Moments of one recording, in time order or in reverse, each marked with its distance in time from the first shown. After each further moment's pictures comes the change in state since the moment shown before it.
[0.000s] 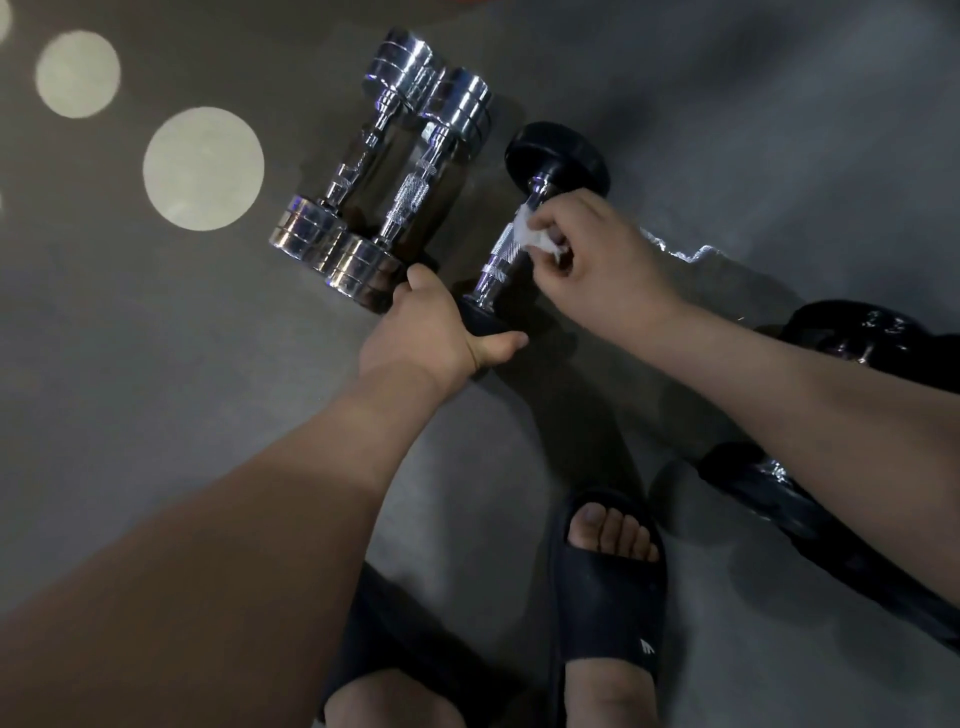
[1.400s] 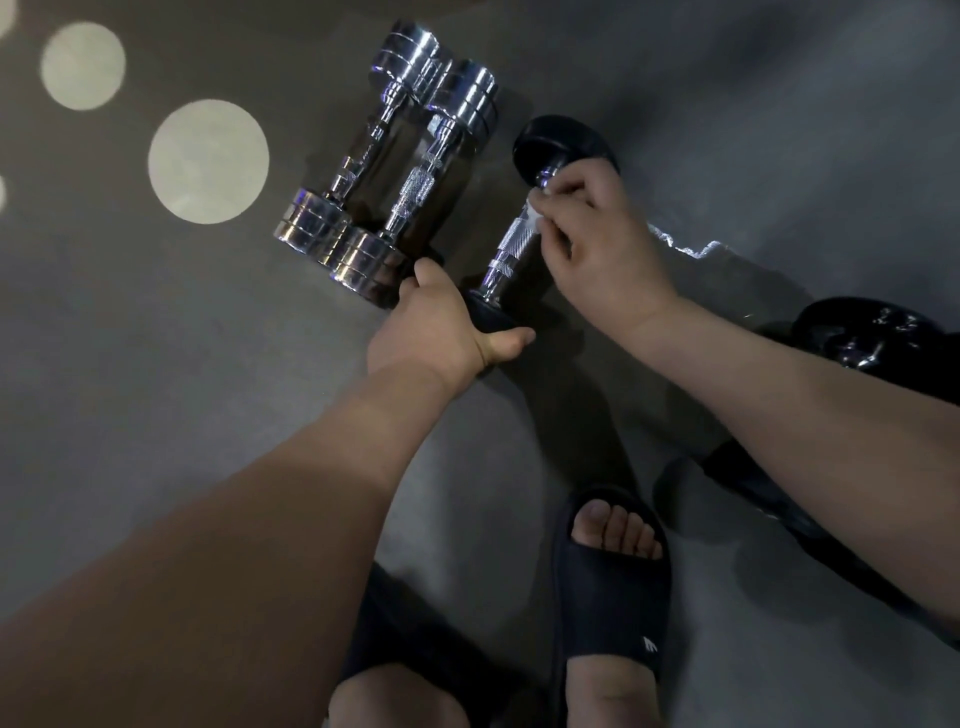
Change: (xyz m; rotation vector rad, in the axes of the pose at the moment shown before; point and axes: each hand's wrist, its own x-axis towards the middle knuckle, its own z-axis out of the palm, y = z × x) left_hand -0.003 0.001 0.002 0.010 0.019 -0.002; right_hand 0.007 -0.001 0.010 -0.043 0.093 -0.083
